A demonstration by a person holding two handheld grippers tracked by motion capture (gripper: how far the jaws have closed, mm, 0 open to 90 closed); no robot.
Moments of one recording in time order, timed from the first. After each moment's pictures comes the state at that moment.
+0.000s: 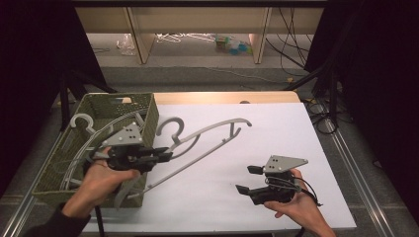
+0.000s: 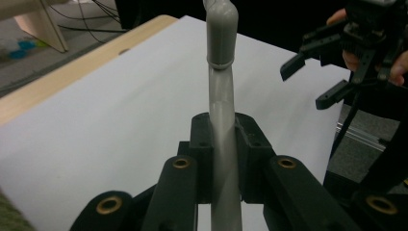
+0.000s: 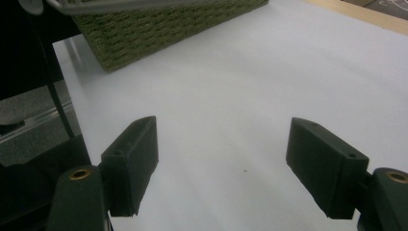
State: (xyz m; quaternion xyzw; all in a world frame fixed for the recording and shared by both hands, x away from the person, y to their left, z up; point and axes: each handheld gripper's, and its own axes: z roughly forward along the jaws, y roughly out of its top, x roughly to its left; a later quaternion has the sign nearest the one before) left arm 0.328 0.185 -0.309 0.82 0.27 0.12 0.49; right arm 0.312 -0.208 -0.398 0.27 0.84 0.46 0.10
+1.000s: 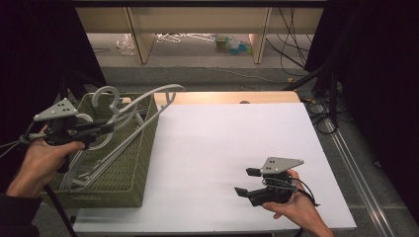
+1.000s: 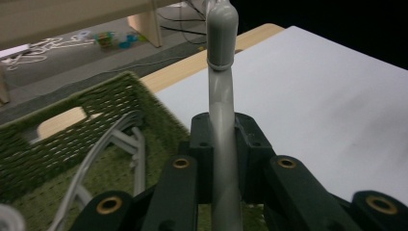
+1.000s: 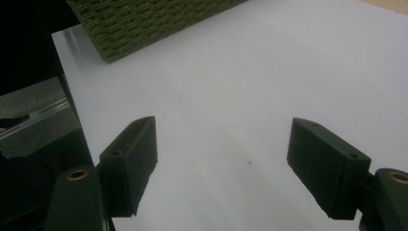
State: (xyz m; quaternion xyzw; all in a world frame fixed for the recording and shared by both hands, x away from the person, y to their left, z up) left arm 0.364 0.310 -0.299 0.77 0.39 0.20 0.47; right arm 0.315 -0.205 -0.407 0.28 0.85 0.45 0.08
